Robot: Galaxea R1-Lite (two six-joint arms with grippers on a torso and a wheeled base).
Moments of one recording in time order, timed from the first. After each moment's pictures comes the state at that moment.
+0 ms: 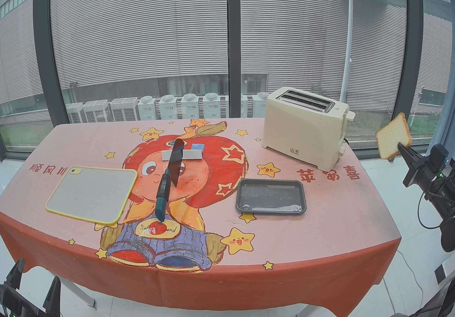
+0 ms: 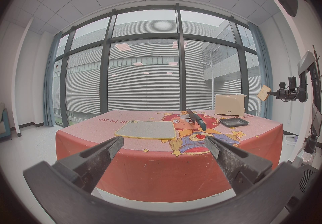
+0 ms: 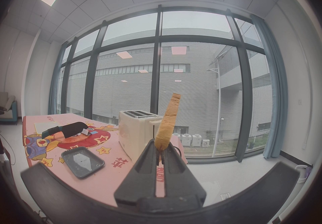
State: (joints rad) left arm -0.01 0.04 -0.02 0.00 0.00 0.00; right arm -0.13 1.72 -0.22 -1.54 0.33 -0.02
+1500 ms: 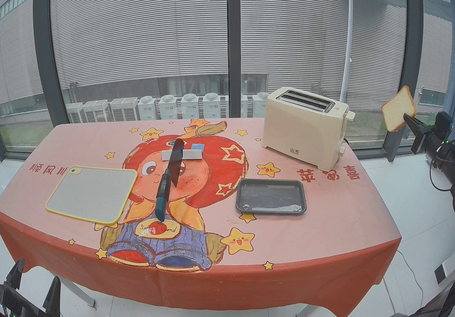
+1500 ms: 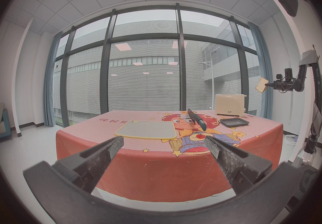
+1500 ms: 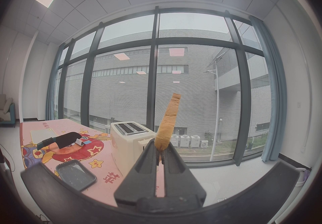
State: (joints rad) left arm -0.01 0.04 -0.02 0.00 0.00 0.00; right arm -0.17 1.62 -0.54 -1.12 0.35 -0.02
